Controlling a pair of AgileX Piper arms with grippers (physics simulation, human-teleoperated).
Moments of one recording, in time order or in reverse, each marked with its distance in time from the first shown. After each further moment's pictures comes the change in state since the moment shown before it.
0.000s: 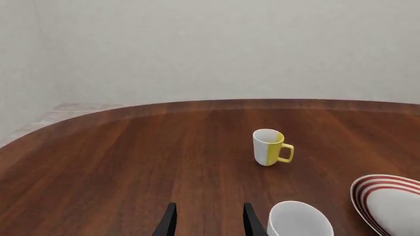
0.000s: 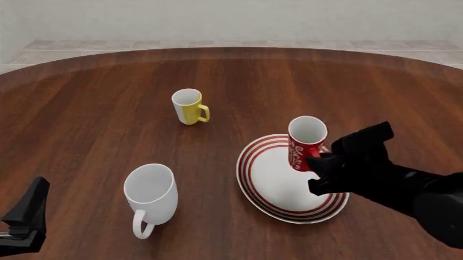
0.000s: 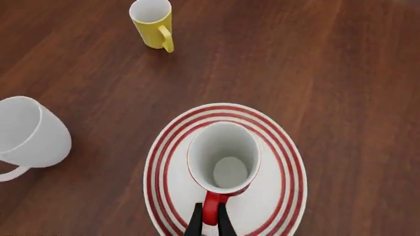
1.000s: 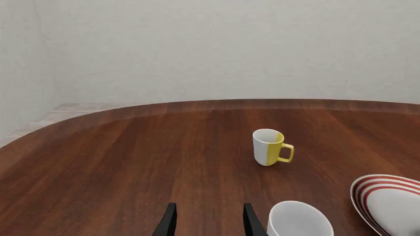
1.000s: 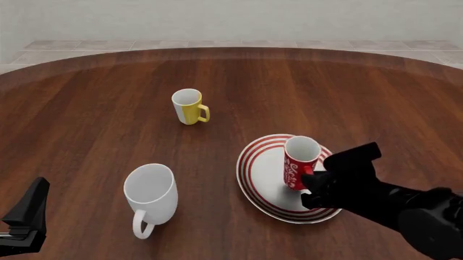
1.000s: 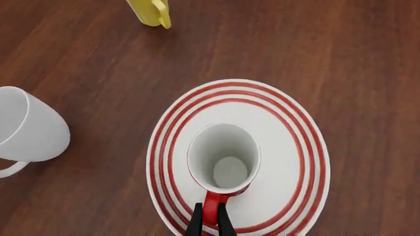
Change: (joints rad) left arm 0.000 0.000 0.000 0.000 0.000; right arm 0.027 0.099 0.082 -0.116 0.103
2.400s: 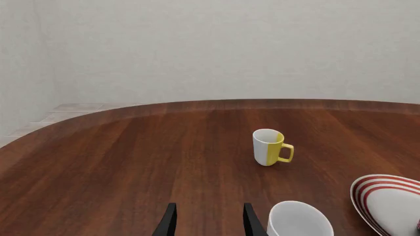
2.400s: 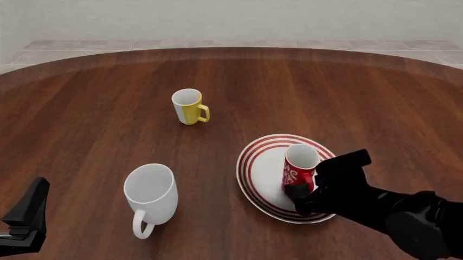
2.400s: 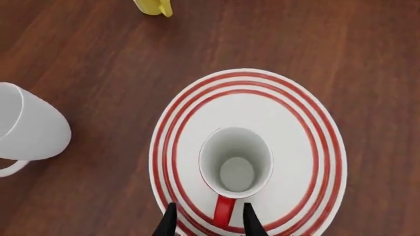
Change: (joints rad) left arm 0.000 0.000 0.000 0.000 0.000; right arm 0.026 0.081 0.014 -0.062 0.054
